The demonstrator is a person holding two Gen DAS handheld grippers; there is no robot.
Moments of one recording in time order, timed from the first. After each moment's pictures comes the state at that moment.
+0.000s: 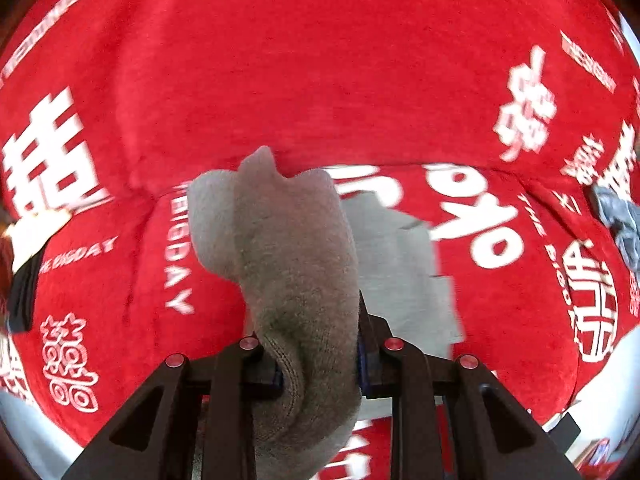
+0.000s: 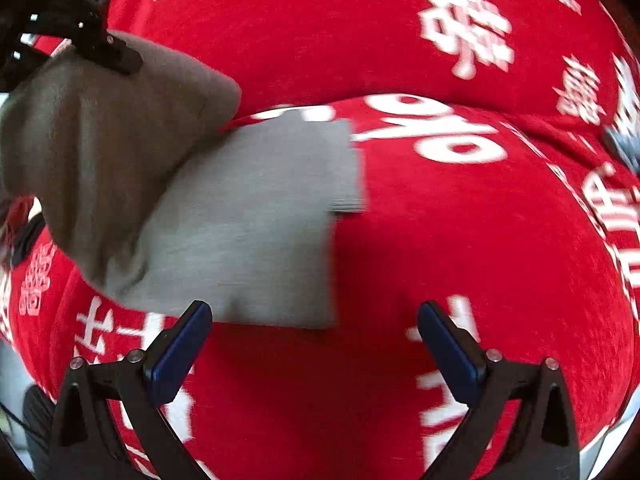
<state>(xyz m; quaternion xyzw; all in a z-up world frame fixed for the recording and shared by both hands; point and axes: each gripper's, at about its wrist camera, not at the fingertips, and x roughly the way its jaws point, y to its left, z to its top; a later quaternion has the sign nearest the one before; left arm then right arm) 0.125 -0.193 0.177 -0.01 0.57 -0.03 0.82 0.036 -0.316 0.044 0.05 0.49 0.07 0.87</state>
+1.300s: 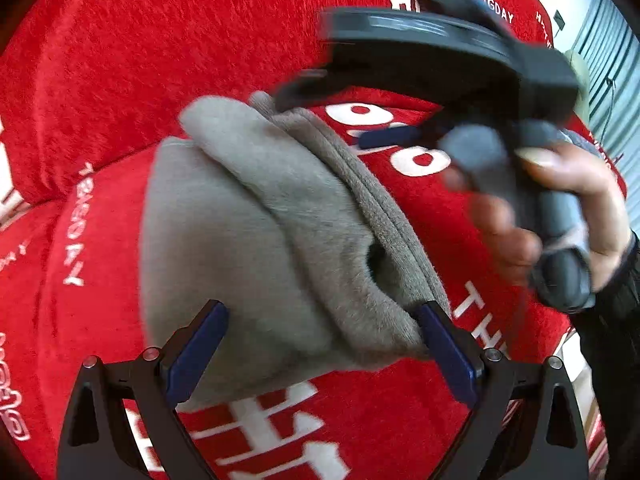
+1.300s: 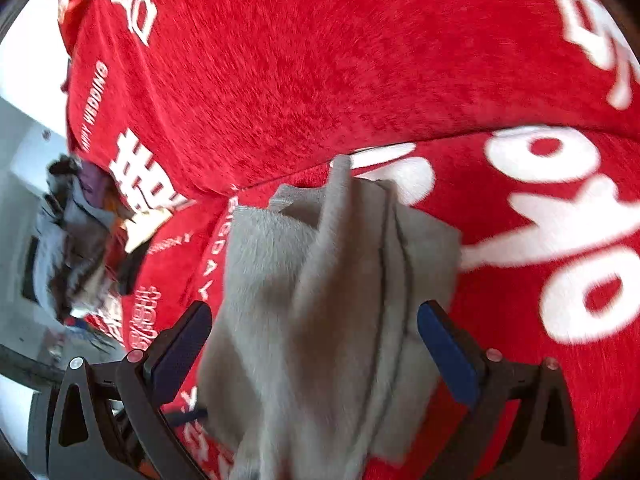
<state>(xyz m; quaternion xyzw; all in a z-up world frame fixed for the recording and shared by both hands) 0.047 -0.223 0.106 0.00 0.52 -0.18 0.83 0.235 -0.305 0.057 0.15 0.56 0.29 0.76</state>
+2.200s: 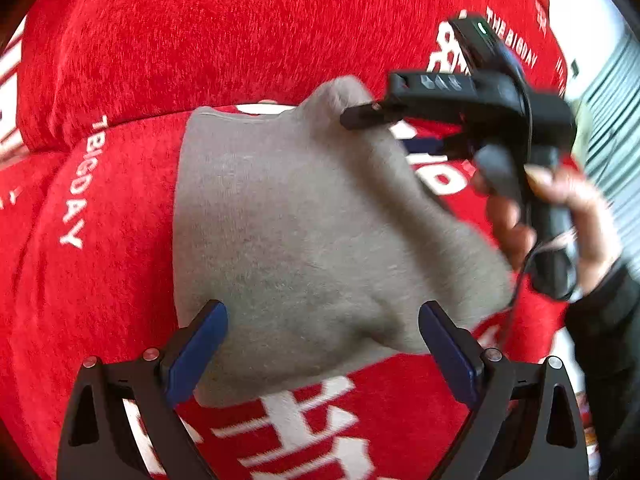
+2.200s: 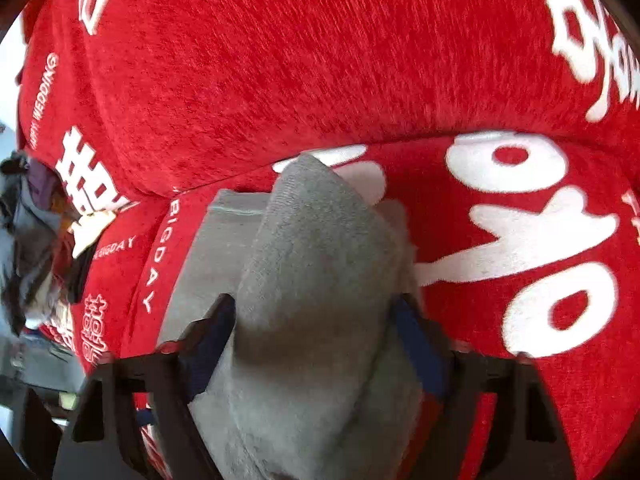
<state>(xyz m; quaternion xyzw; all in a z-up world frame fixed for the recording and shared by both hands) 0.053 -0.170 0.089 -0.07 0.52 -0.17 0.83 0.249 -0.294 0.047 0.13 0.58 0.22 0.77</state>
